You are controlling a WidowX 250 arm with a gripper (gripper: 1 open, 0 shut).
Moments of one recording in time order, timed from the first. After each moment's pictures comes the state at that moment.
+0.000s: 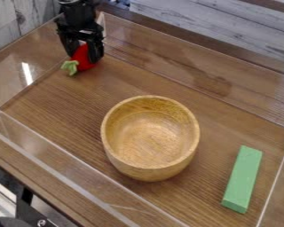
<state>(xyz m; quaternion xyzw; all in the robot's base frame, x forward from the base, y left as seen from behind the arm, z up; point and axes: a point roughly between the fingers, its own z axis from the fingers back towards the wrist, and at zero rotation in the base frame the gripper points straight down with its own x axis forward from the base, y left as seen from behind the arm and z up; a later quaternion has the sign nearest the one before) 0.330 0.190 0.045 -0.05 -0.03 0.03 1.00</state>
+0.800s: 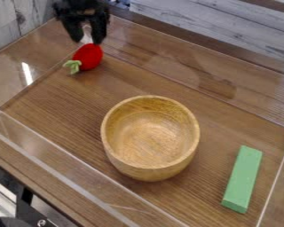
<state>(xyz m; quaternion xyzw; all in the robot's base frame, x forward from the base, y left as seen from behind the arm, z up) 0.347 0.165 0.101 -0.04 -0.08 0.12 0.99</state>
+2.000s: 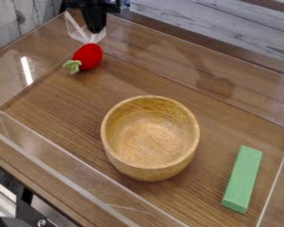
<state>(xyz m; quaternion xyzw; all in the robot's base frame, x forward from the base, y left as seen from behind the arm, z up) 0.366 0.177 0.081 -0.02 -0.03 0.13 0.99</state>
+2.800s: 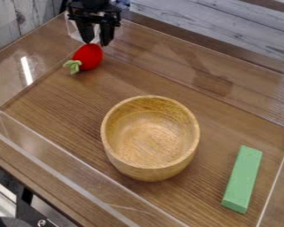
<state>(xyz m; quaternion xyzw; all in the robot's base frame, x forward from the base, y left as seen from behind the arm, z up) 0.366 0.179 0.064 -0.02 -0.02 0.10 0.99</state>
